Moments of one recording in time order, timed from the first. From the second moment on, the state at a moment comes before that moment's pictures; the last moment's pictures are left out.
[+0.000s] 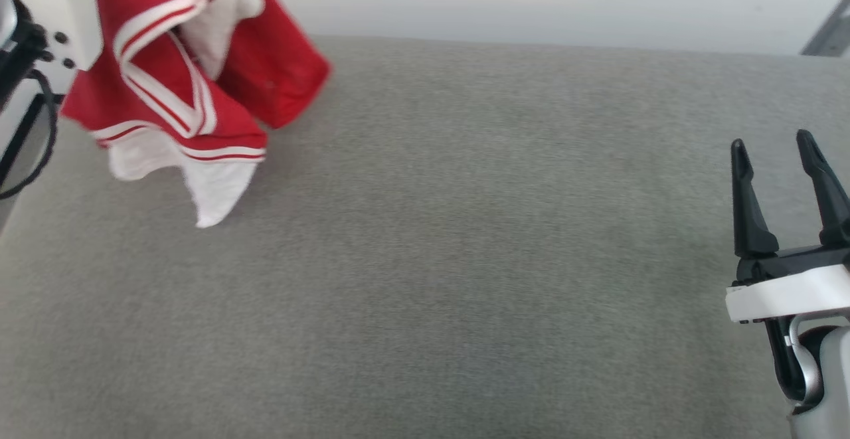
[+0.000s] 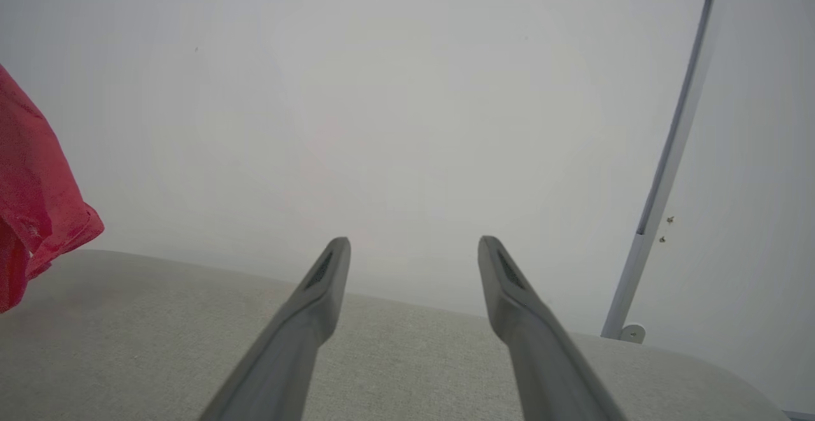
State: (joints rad) left arm -1.08 0.70 -0.49 0.28 -0.65 -0.08 0.46; right arm -0.22 -0.22 -0.07 0.08 0.17 0.13 -0.23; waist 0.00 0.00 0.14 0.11
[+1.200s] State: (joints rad) left arm -0.69 0.53 -0.86 0.23 -0.79 -0.06 0.80; right arm -0.23 -0.13 -0.05 0.11 0.17 0.13 -0.26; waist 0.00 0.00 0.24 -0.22
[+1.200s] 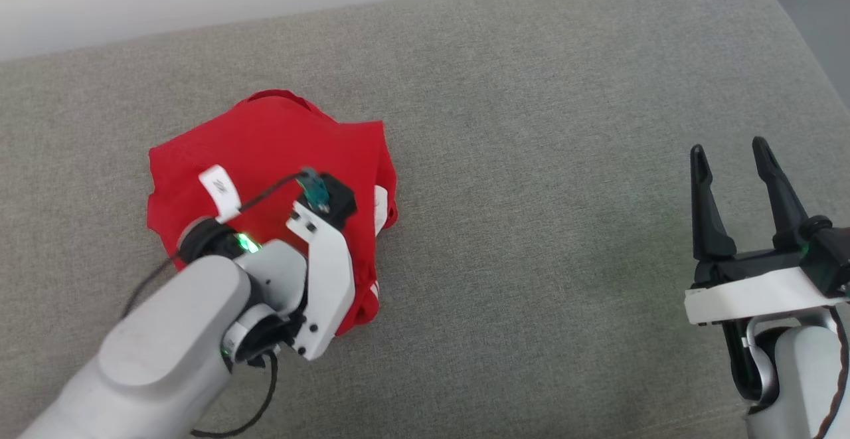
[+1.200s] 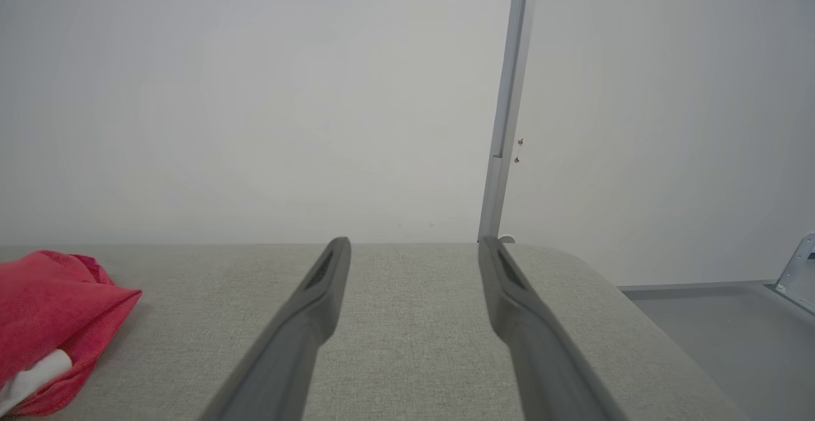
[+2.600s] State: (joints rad) left arm -0.22 0.70 -0.51 0.02 -0.73 0.20 -0.15; right arm -0.11 -0.18 -0.04 0.16 0.18 0.13 -0.26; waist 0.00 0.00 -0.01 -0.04
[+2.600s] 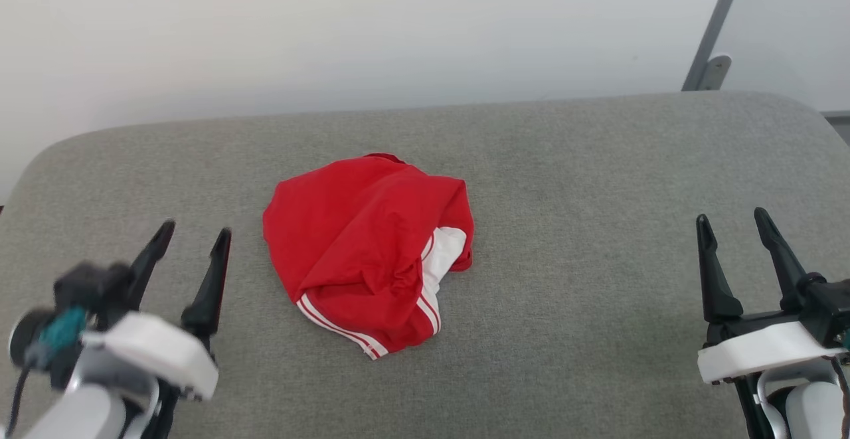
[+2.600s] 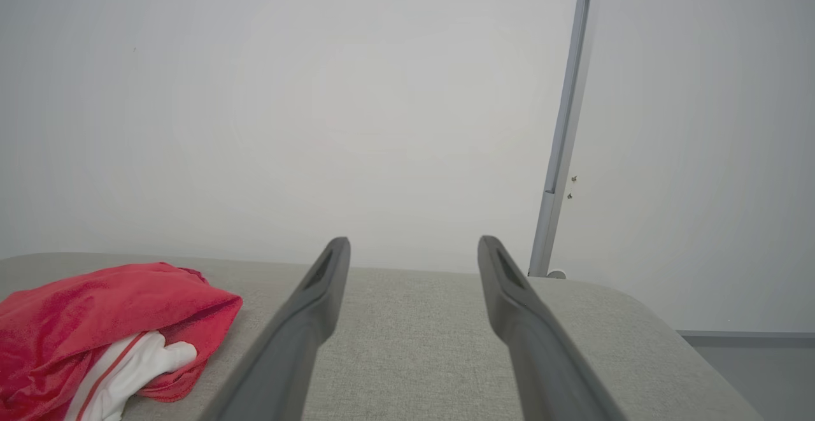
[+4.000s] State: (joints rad) left arm 0.25 0.28 0.02 -0.03 -0.49 0.01 -0.26; right arm -0.03 -0.16 -0.09 0.14 0.18 0.13 -0.26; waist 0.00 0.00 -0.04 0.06
